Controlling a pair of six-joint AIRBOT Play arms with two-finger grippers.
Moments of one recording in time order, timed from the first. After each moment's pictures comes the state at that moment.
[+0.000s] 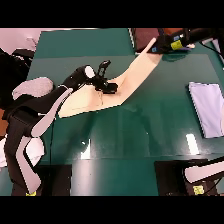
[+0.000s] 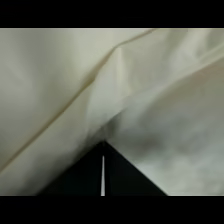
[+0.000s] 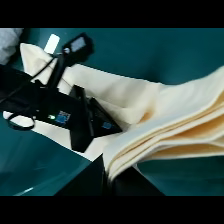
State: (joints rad) left arm -0.49 -1.98 1.77 1.02 -0.94 -1.51; right arm 0.05 -1.61 1.99 -0.86 1.45 1.35
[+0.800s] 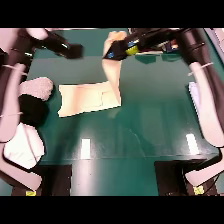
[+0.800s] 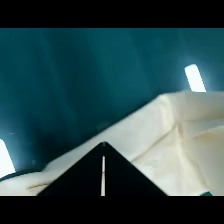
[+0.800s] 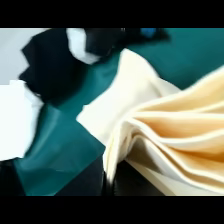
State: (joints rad) left arm -0.18 -1.70 2.05 1.24 -1.19 -1.51; right arm 0.43 -1.70 2.04 -0.78 1.25 1.33
